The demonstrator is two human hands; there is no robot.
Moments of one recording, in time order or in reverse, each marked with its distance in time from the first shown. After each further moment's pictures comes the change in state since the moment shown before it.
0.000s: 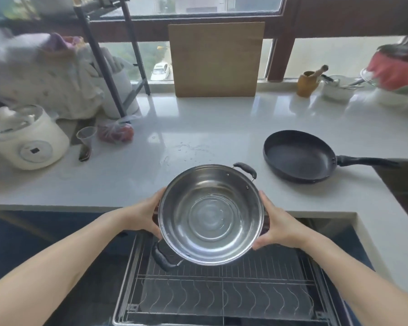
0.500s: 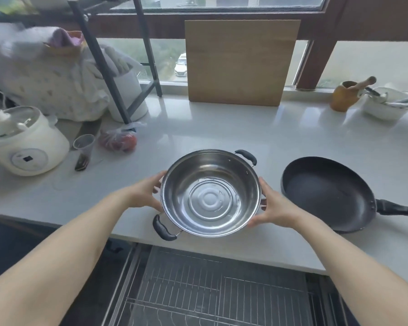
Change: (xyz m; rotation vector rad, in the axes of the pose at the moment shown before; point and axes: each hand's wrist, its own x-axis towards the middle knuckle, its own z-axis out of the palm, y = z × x) left_hand 0.108 0.001 -0.095 0.047 0.199 -0.281; right_hand 0.160 -0.014 -0.091 0.004 -0.059 -0.022
